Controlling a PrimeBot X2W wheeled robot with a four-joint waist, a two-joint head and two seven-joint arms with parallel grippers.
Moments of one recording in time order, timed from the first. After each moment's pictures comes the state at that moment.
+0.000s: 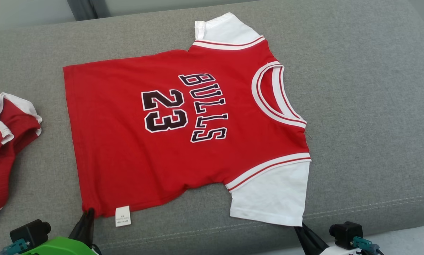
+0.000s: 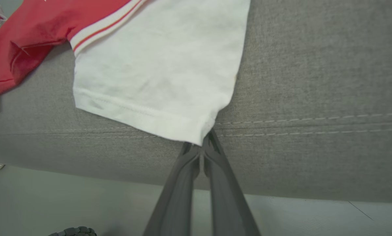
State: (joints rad) left arm 0.12 0.19 -0.14 0.15 -0.80 -0.03 0.02; right arm 0.10 -0.08 0.38 0.47 0.35 0.12 -0.25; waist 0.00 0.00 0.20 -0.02
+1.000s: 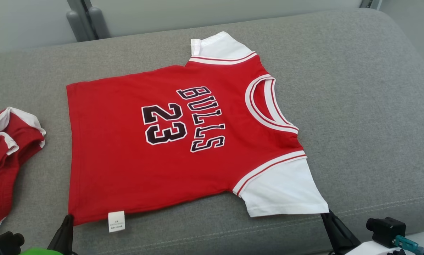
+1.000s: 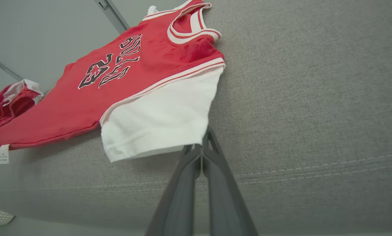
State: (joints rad) left arm 0.23 0.22 -0.05 -0.02 -0.87 0.02 0.06; right arm 0.21 -0.17 0.30 0.20 0.49 0.12 -0.23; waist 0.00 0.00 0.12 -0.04
